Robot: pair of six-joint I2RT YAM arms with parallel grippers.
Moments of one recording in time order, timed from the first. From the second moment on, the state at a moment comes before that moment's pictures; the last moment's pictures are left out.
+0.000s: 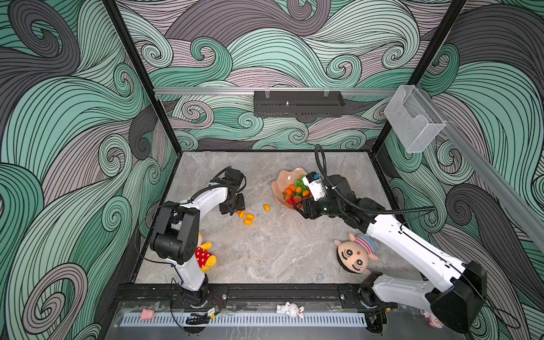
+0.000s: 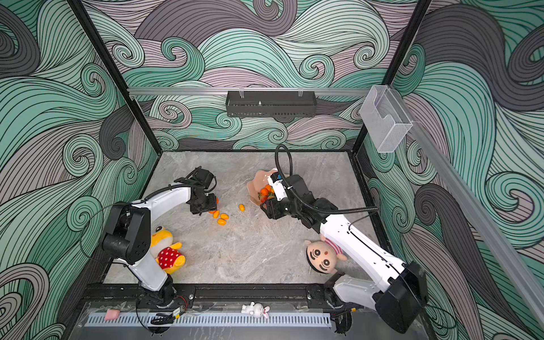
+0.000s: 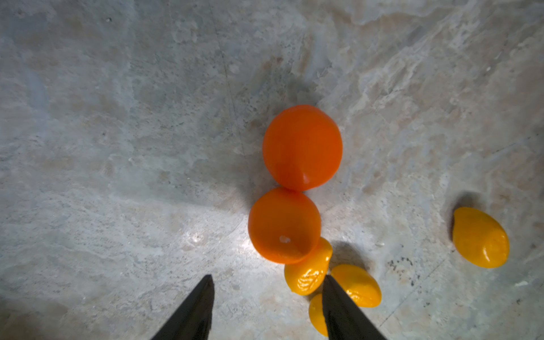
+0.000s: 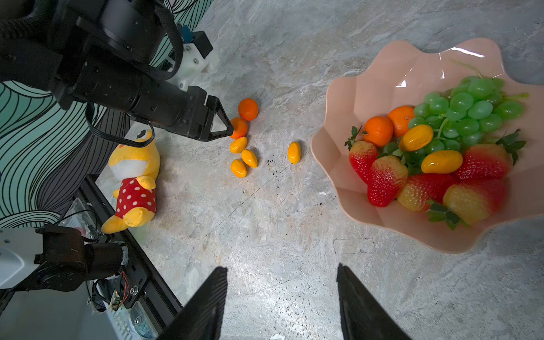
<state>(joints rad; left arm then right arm) -0.30 1.73 1.17 -0.78 -0.07 -0.50 0.65 1.20 1.04 -0.57 -0.22 0.27</state>
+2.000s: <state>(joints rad) -0.33 1.55 1.22 -0.89 -0.08 -0.49 0.58 1.28 1.04 -0.58 -0.16 0.36</state>
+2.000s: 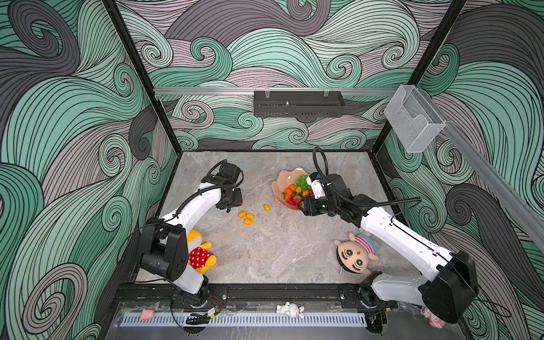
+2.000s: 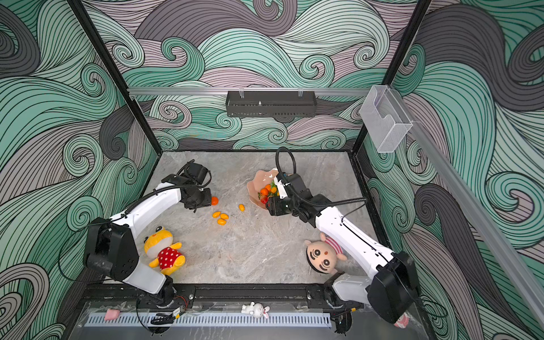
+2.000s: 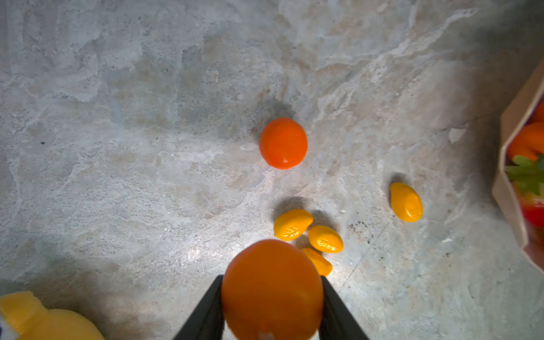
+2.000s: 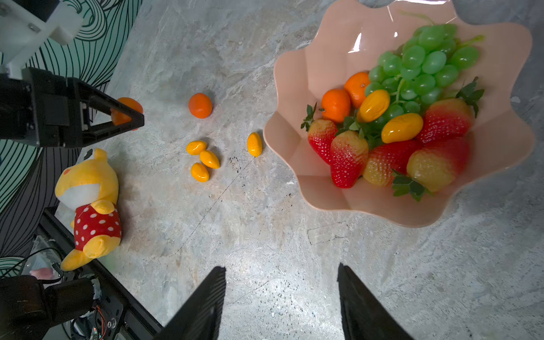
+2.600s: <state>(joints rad) -0.50 1.92 1.69 -0.87 0.04 -0.48 0.33 1.15 0.87 -0.52 -0.22 0.49</state>
